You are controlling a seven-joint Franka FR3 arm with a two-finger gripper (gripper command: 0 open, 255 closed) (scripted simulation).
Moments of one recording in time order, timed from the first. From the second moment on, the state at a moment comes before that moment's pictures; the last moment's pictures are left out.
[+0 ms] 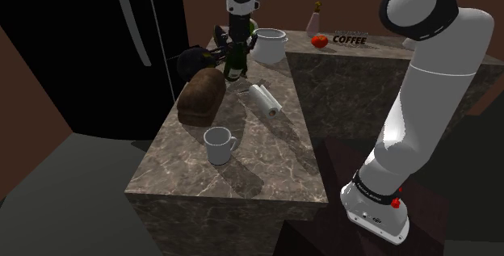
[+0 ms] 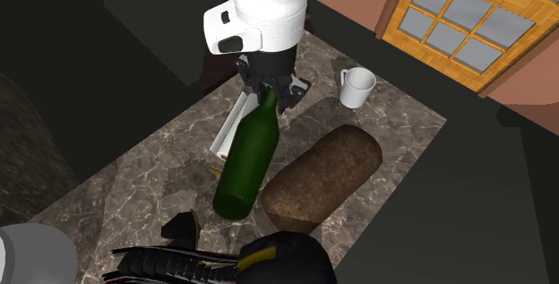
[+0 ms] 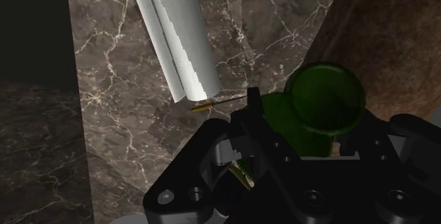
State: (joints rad) arm -0.08 0.16 0.16 -1.61 -0.05 1.77 0.69
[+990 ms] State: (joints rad) arm -0.17 0.16 0.10 -1.52 -0.04 1.69 0.53
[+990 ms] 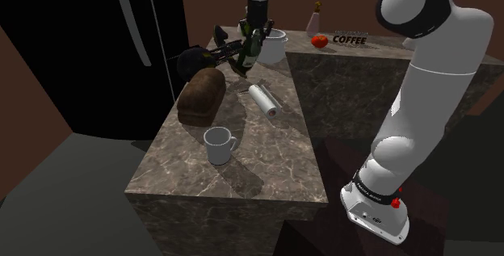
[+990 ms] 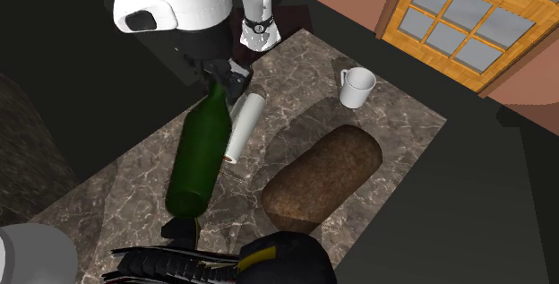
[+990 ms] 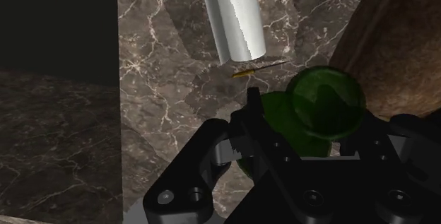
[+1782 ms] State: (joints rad) arm -0.33 0.28 -0.01 -1.35 -0.02 1.64 0.27
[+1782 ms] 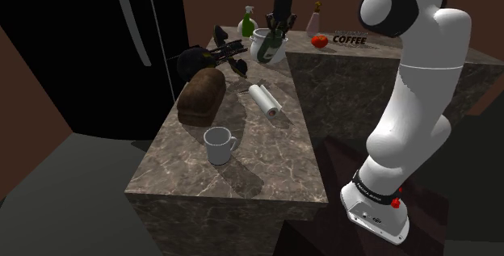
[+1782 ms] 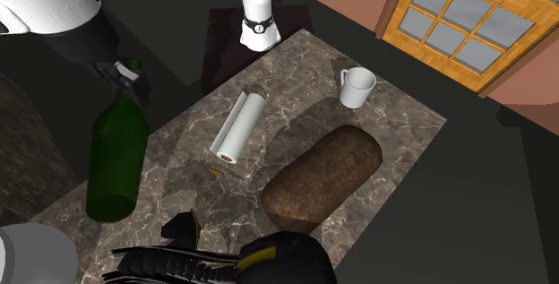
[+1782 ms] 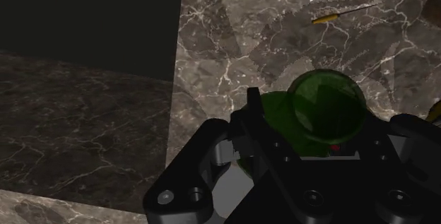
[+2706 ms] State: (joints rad) arm -0.44 0.42 -0.05 -1.21 0.01 1.65 0.11
